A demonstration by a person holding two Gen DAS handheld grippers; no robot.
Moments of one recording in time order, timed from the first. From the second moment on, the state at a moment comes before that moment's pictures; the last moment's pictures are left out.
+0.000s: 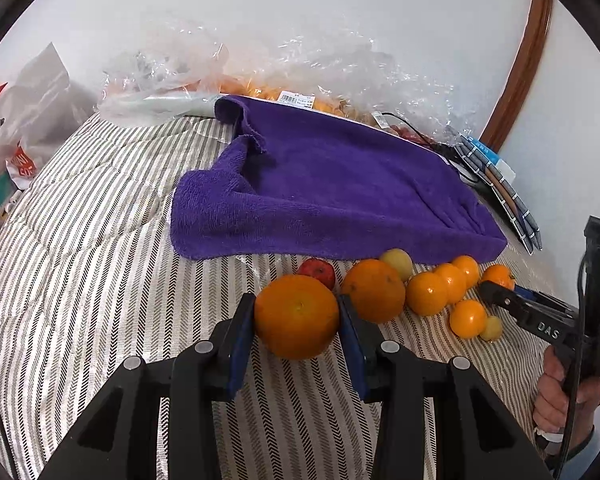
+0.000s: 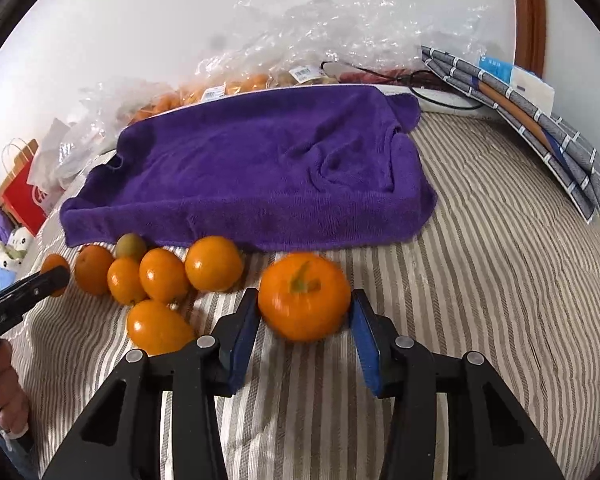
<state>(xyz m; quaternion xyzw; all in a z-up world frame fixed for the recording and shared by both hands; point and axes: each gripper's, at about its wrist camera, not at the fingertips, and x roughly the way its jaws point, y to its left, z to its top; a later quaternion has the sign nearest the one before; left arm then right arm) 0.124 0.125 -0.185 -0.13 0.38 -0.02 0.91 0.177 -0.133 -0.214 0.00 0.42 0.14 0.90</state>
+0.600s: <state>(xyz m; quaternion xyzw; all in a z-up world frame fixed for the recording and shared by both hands) 0.119 0.128 -0.176 -0.15 0.36 -0.03 0.92 0.162 -0.148 -0.207 0.02 0.41 0.15 0.90</state>
